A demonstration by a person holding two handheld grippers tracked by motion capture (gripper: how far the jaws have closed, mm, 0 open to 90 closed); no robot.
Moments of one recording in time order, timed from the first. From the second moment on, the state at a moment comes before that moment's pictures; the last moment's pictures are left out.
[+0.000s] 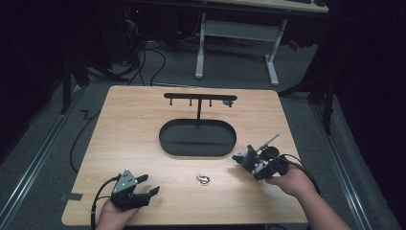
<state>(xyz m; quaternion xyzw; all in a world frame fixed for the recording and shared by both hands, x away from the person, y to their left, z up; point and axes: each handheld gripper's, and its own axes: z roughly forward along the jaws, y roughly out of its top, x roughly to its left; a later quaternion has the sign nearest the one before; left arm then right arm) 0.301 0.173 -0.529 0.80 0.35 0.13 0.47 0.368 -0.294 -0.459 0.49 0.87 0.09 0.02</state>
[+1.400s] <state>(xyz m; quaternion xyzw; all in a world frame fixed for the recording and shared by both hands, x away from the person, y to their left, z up) 0.301 0.174 -0.527 0.80 0.35 0.13 0.47 0.381 -0.278 -0.389 0.49 0.86 0.13 0.03</state>
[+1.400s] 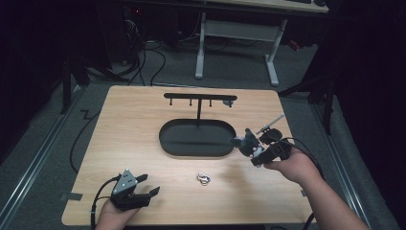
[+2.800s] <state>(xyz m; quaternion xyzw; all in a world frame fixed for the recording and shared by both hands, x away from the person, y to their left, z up) 0.300 0.175 -0.527 0.80 0.34 0.13 0.47 0.421 -0.251 -0.328 0.50 0.85 0.15 0.07</state>
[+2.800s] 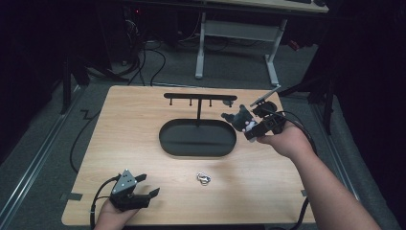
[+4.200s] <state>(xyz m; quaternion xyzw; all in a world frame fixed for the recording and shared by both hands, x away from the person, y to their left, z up) 0.300 0.172 -0.529 0.81 0.33 0.12 0.46 0.441 -0.248 -0.318 0.53 0.82 0.19 0.12</state>
